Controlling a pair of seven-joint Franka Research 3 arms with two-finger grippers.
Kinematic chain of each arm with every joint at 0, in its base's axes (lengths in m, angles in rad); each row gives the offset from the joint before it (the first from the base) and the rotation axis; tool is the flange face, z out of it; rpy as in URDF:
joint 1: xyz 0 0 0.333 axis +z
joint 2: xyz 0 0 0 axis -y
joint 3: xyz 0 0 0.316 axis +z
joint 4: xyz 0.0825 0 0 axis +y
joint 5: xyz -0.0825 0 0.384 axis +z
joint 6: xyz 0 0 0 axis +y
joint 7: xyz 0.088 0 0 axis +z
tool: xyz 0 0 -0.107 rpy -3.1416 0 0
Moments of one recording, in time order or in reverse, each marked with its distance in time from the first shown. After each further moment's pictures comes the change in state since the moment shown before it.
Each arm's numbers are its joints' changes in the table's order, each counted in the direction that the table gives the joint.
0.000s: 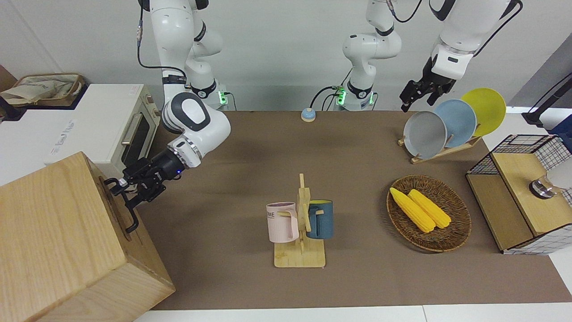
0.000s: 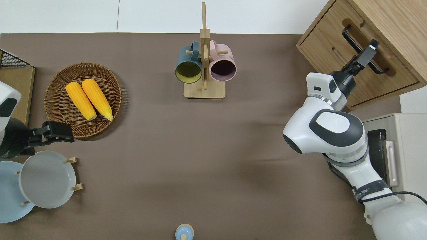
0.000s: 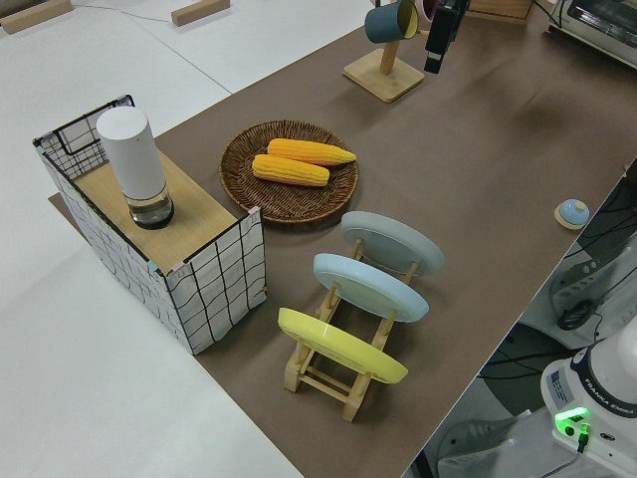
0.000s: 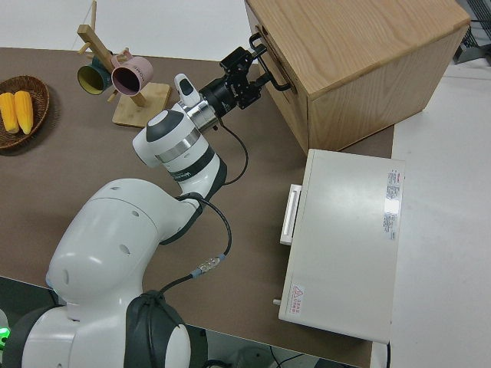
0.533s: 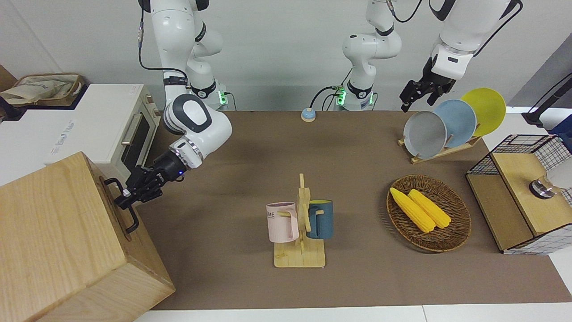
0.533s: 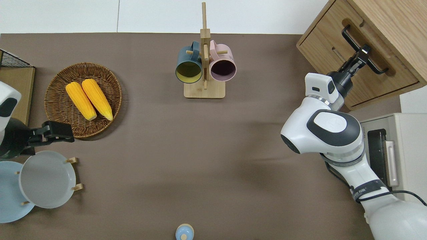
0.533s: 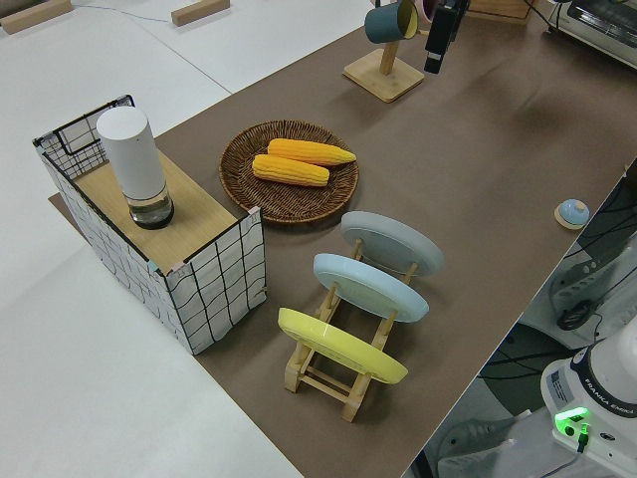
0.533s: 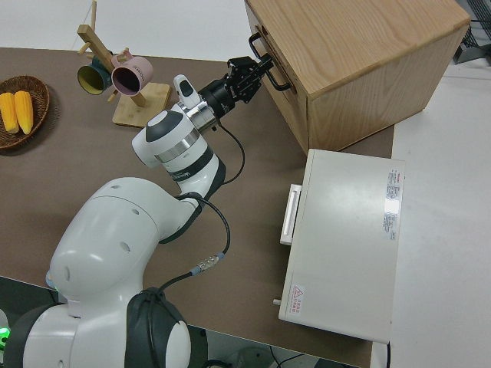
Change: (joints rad) left arm 0.000 0.000 0.000 0.000 0.000 0.000 0.000; right arm 0.001 -0.008 0.008 -0.002 0.007 0.002 -0.063
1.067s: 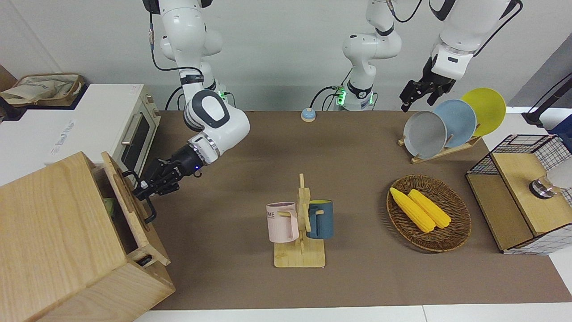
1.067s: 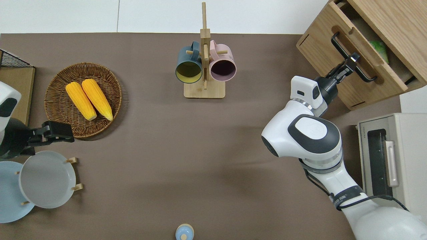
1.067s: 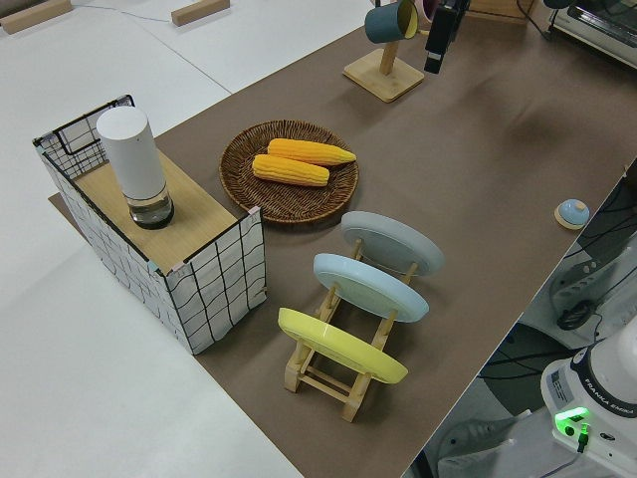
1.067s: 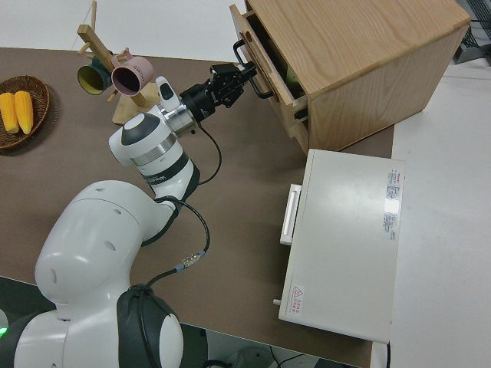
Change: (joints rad) left arm 0.000 0.000 0.000 0.000 0.000 0.000 0.000; right arm 0.006 0.008 0.118 0.010 0.144 0.159 0.026
